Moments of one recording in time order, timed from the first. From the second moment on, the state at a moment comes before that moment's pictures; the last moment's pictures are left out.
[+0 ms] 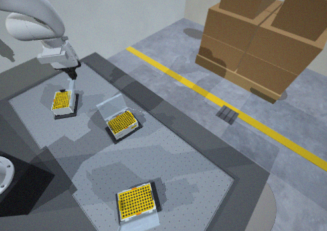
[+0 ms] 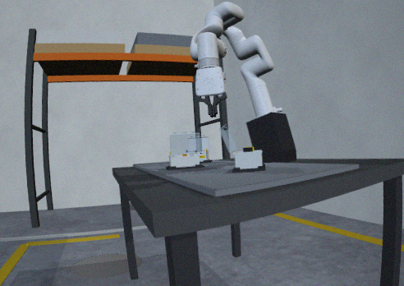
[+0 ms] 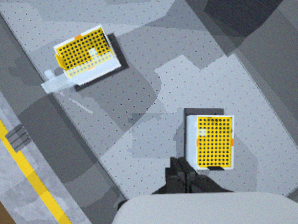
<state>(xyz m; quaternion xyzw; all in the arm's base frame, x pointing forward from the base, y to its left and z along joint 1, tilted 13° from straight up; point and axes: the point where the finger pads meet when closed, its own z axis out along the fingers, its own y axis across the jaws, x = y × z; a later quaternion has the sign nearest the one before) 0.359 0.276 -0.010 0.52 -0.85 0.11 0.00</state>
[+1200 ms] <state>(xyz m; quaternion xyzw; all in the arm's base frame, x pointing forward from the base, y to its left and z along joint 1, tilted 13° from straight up) 0.382 0.161 0.015 0.48 -0.87 0.11 0.00</state>
